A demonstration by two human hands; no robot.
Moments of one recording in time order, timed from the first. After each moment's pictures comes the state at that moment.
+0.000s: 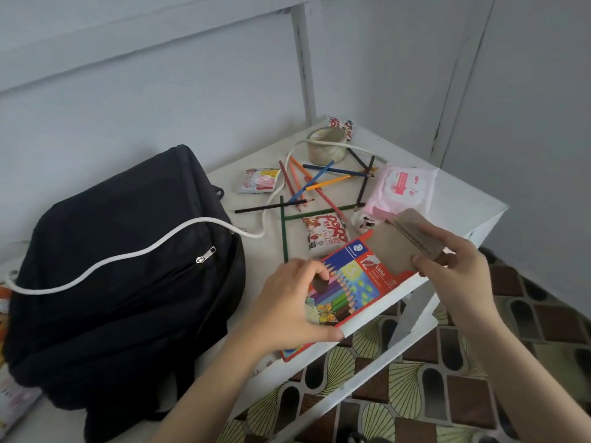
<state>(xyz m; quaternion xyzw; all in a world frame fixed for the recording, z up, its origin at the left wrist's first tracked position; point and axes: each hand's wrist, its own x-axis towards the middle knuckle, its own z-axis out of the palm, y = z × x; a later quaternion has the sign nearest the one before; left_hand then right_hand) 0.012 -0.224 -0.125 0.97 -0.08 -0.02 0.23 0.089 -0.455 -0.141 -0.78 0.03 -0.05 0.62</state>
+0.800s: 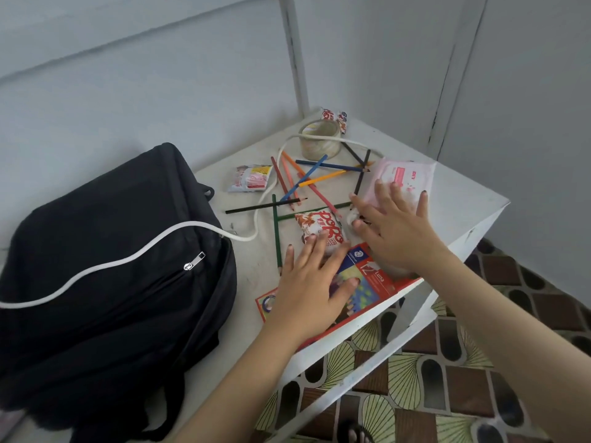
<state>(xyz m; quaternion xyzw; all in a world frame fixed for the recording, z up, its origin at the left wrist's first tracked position) 0.056 -0.256 -0.153 0.99 -0.05 0.00 0.11 0.165 -0.411 -0.140 -0.97 -0.23 -0.01 0.04</state>
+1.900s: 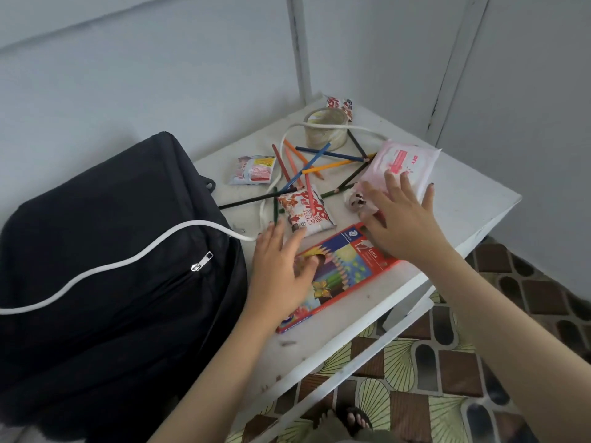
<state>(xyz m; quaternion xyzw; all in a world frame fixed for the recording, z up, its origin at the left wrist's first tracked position) 0.063 -0.203 -0.144 0.97 0.04 0.07 0.24 0.172 -0.393 -0.135 -0.97 -0.19 -0.04 0.13</state>
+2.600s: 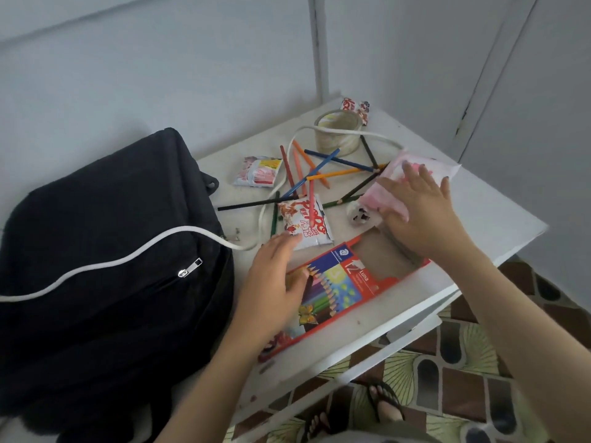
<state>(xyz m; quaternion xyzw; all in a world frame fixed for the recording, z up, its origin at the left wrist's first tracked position) 0.065 -0.215 -0.136 0.94 0.08 0.09 0.31 0.221 -0.413 -0.128 -0.95 -0.24 -0.06 0.20</state>
